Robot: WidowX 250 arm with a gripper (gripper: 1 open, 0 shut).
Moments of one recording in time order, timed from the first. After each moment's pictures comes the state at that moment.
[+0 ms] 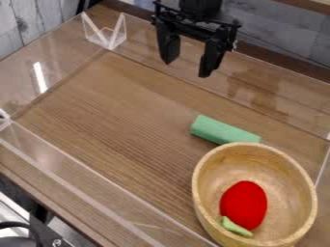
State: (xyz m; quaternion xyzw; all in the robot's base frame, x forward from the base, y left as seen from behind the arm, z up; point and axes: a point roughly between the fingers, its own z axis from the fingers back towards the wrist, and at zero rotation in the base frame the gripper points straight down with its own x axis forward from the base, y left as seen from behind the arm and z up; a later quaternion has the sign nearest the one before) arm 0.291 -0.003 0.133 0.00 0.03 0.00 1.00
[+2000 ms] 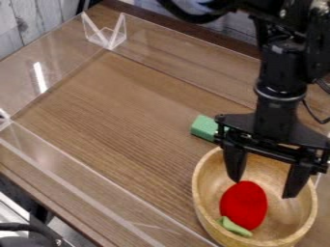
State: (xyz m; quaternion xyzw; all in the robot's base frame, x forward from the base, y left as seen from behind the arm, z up) arm 0.219 -0.131 0.089 -0.07 0.03 0.06 1.00
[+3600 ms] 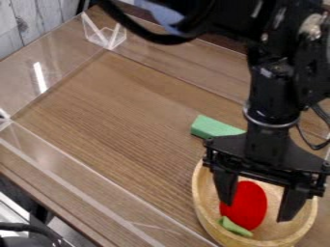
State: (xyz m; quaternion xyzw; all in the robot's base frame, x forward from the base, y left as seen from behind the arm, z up) arm 0.193 -0.133 0.088 -0.07 0.02 0.09 0.99
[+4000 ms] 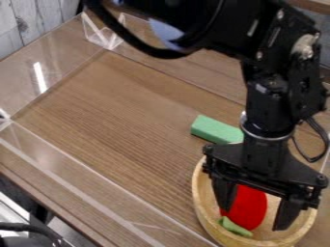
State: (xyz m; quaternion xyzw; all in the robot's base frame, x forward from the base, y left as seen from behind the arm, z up) arm 0.191 -0.134 0.076 -0.07 0.02 0.05 1.00
